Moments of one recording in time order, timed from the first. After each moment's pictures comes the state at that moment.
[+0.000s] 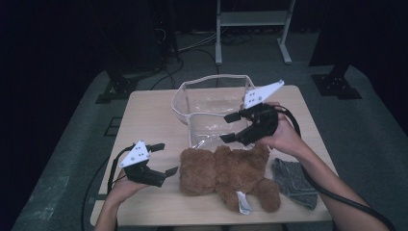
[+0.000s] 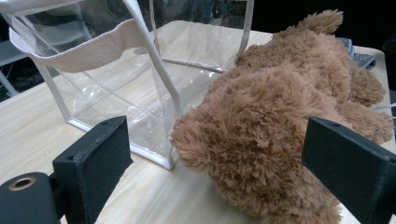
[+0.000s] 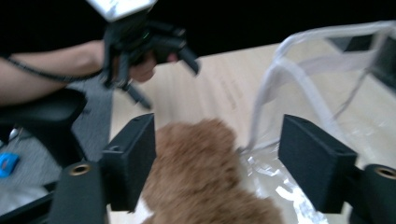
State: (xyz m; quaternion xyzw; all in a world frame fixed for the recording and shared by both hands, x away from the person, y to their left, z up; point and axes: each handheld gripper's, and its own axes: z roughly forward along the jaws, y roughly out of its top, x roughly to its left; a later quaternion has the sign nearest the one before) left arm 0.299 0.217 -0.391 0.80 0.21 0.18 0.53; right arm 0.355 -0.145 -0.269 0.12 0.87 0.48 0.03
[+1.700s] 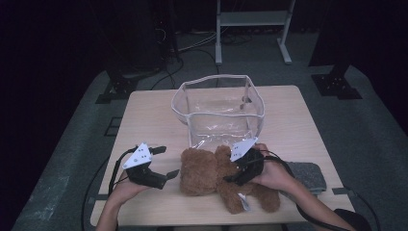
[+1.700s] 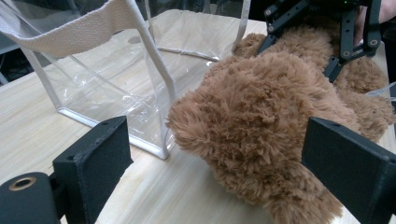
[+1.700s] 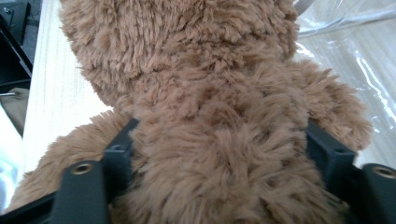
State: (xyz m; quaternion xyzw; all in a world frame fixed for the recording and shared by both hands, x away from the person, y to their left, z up) left arm 0.299 0.216 -0.399 0.81 0.21 0.17 0.52; right arm 0.335 -0.130 -0.415 0.10 0.93 0.36 0.07
